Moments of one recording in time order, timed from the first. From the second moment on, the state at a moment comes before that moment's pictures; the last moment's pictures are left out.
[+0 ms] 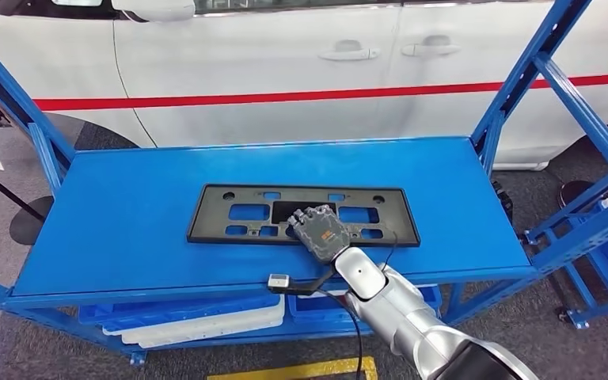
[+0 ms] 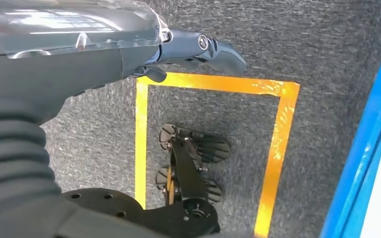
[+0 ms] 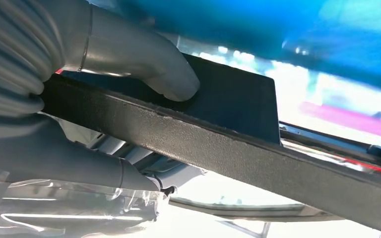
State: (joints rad) left arm -0.10 -0.09 1.34 -0.22 -0.93 -0.07 -0.44; right arm -0.66 0.10 0.65 -0.56 1.53 -0.68 -0.04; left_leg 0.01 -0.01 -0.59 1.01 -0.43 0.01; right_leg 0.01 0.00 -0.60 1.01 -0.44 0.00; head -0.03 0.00
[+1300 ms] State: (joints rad) left arm -0.10 -0.09 1.35 -0.22 -0.92 -0.08 -0.41; right arm -0.24 0.01 0.42 -1.79 -0.39 0.51 -0.64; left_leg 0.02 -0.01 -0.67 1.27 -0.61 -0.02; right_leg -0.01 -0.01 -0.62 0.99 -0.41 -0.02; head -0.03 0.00
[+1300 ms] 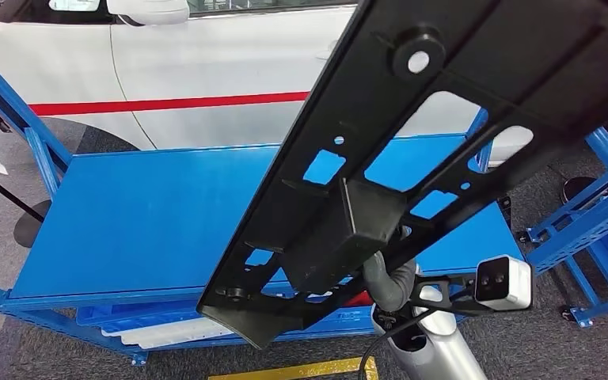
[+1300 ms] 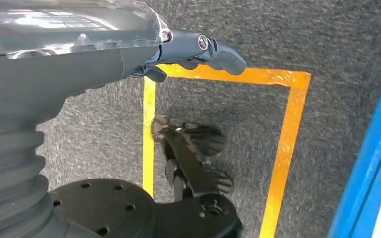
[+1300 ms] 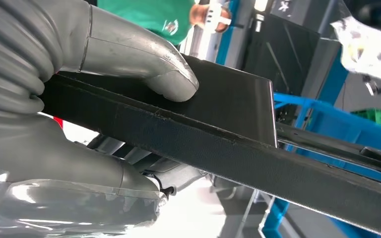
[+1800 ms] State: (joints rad) left arm -0.11 -0.08 1.34 -0.22 -0.93 -0.07 -0.38; right arm -0.13 0.02 0.38 -2.02 -0.08 0.38 -0.70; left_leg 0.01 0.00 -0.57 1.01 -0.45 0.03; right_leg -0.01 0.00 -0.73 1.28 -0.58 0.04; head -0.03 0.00
